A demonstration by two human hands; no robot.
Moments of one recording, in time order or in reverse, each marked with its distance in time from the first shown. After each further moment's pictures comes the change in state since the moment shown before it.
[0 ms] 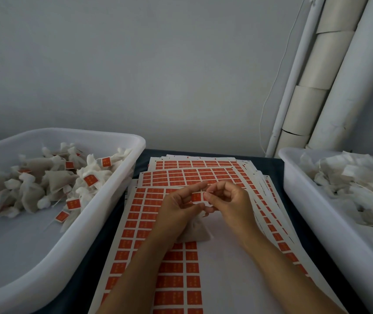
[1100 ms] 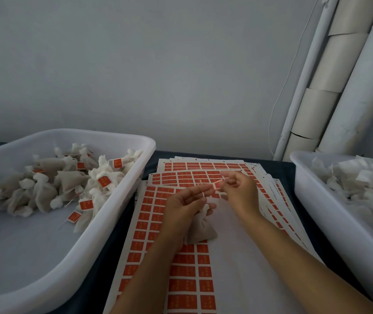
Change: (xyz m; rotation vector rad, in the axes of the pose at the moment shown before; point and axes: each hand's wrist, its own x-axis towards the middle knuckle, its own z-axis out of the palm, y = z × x) left_hand 0.003 0.003 -0.005 -0.174 0.135 -0.132; right_hand 0.046 0.013 0.014 -0.168 0.208 0.062
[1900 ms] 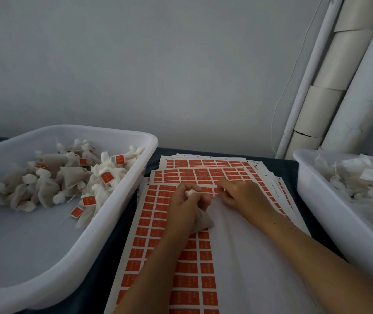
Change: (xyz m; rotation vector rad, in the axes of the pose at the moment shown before) left_hand 0.002 -0.006 0.007 0.034 0.182 -0.051; right_hand 0.009 0.019 -0.022 -0.835 -0.282 -0.804
